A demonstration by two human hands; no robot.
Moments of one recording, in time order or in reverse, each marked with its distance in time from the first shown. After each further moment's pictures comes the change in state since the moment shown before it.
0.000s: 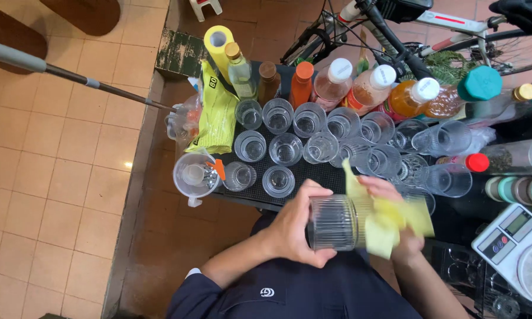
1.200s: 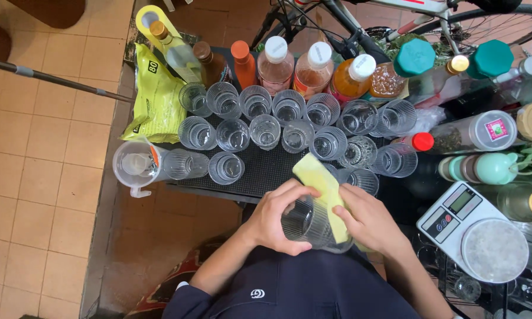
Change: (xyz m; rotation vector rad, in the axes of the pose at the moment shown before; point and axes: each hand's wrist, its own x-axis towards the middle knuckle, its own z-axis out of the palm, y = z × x) left_hand 0.024 -0.010 0.080 0.071 -0.115 -0.213; right_hand -0.068 0.016 -0.105 -0.704 -0.358 0.474
